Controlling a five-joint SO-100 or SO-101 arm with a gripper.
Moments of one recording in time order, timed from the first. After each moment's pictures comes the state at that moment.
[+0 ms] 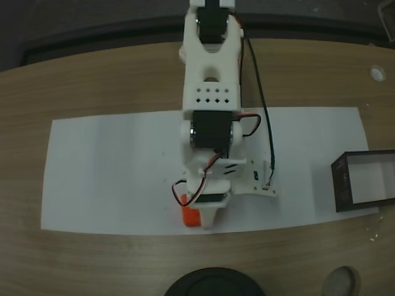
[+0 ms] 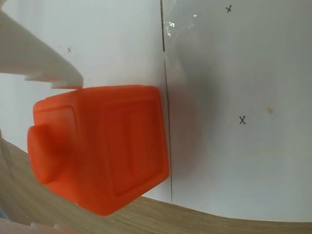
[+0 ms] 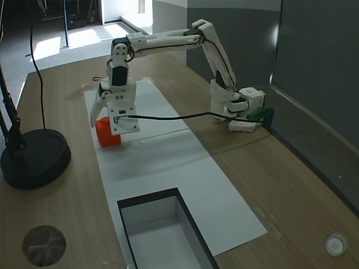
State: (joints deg) arm 5.4 63.5 61.2 79.1 -3.5
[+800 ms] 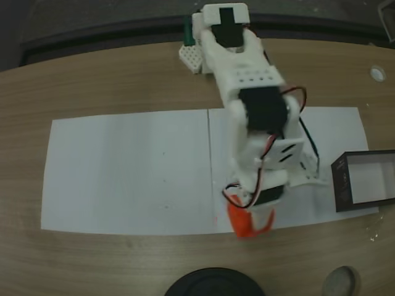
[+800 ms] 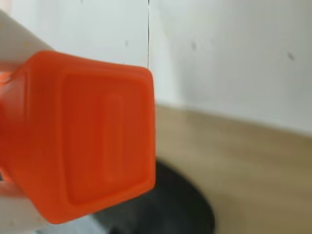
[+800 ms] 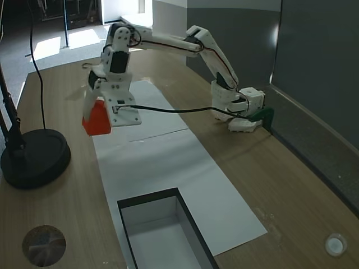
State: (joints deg) arm -7.7 60.6 28.1 91.1 -6.0
